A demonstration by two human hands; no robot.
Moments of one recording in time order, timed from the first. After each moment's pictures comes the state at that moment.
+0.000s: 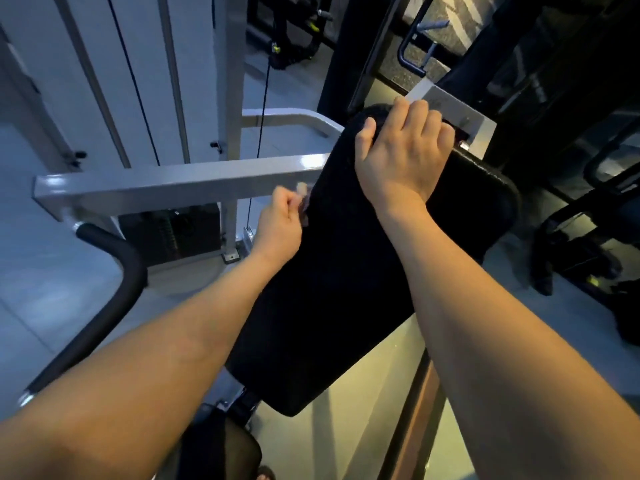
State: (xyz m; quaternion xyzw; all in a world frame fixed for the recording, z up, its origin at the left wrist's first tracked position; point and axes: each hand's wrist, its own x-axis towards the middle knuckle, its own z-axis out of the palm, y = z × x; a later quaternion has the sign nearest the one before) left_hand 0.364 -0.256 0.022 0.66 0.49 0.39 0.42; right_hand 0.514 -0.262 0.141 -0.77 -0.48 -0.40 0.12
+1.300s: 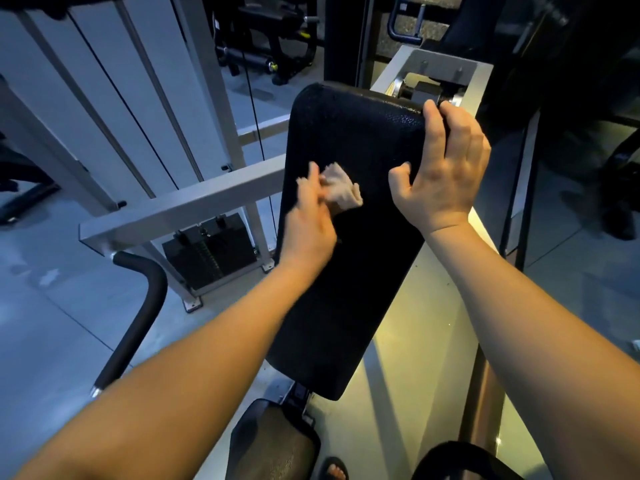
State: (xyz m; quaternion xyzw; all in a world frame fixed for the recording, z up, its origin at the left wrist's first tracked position) left_hand 0.411 -0.350 0.071 0.74 0.42 0.39 0.35; right_hand 0.609 -0.389 0.106 -0.71 -0.50 -0.37 0.32
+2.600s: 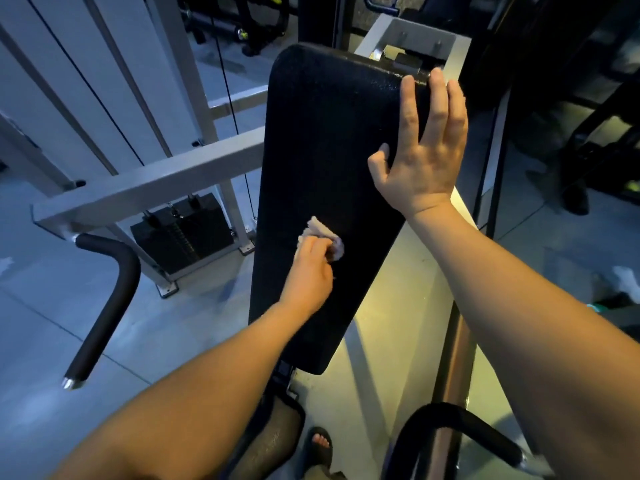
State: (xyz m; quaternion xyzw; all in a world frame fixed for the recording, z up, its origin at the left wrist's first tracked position) left_hand 0.406 -0.391 -0.055 0.82 0.37 0.26 0.35; right_hand 0.604 -0.395 0.092 -0.73 -0.50 -0.41 0.23
